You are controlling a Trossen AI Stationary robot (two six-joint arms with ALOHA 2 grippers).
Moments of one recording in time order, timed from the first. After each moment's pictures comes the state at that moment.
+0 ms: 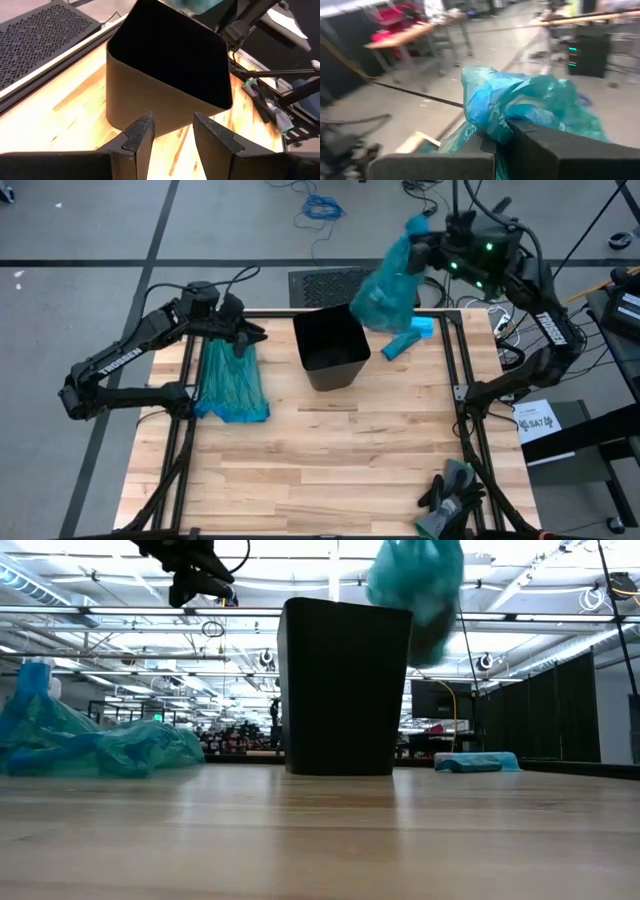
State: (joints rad) left arm 0.65 0.96 1.07 -0.65 0.43 -0.22; right arm -0.48 1.39 2.08 -0.90 0.39 0.39
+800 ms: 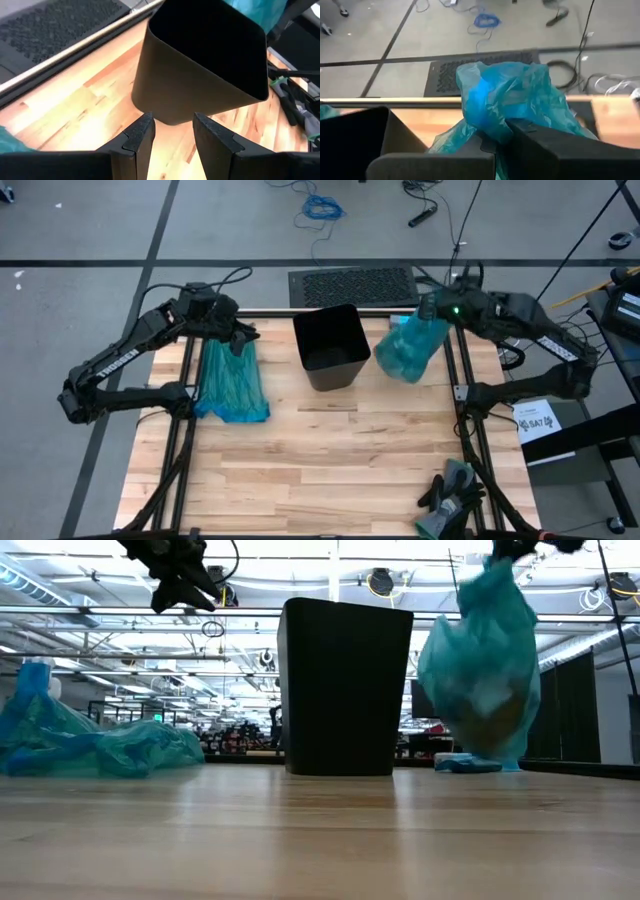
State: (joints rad) left arm 0.69 0.94 1.06 -0.76 0.35 -0.23; right arm -0.36 1.12 1.55 -1.34 0.69 0.98
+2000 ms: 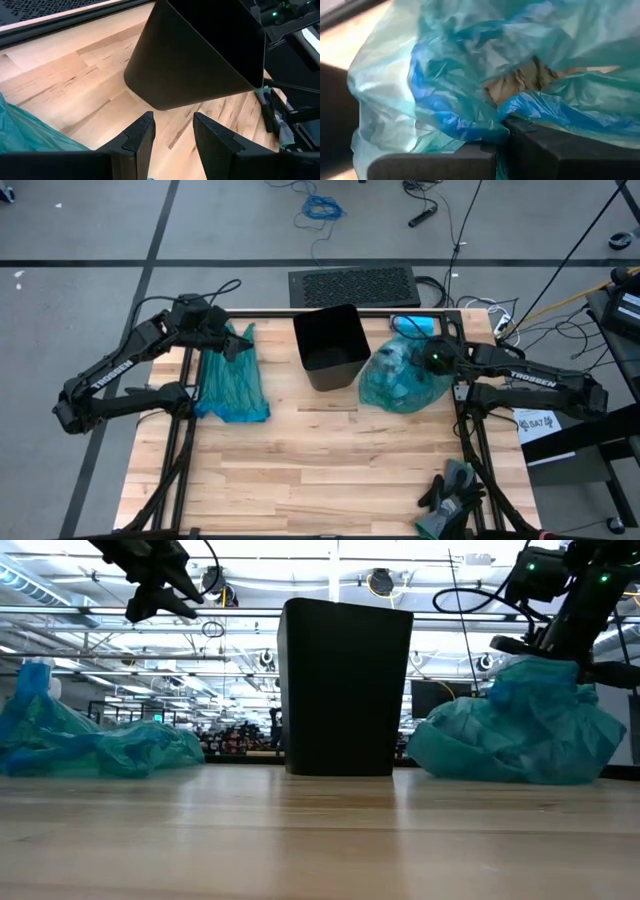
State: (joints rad) left arm 0.71 0.82 0.94 -0.77 0.39 -0.41; right arm -0.45 0.79 0.58 -0.88 0.28 1.30
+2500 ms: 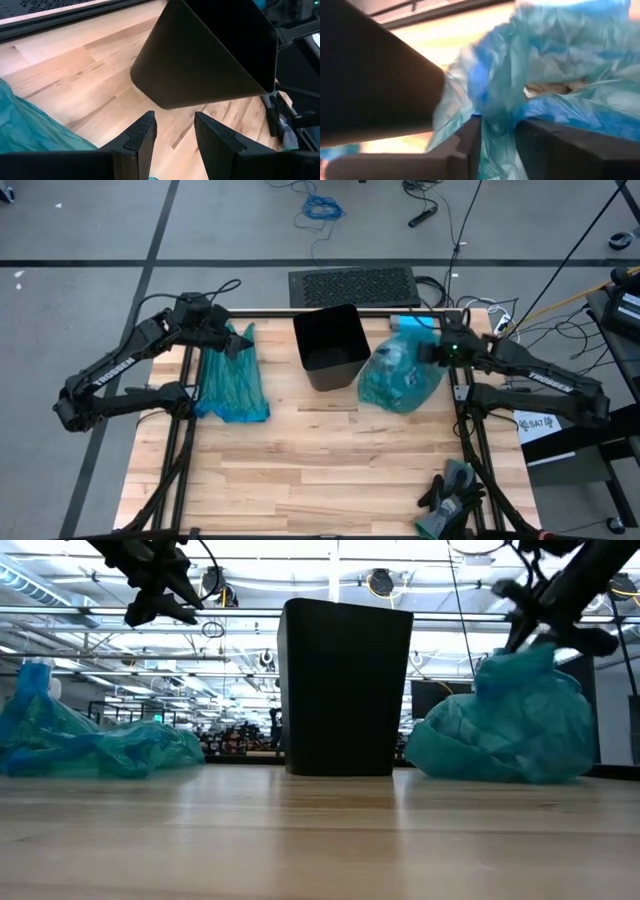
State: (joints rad) left arm 0.71 0.84 0.94 -0.78 0.38 -0.44; right arm -0.46 0.68 0.71 -0.87 0.21 1.04
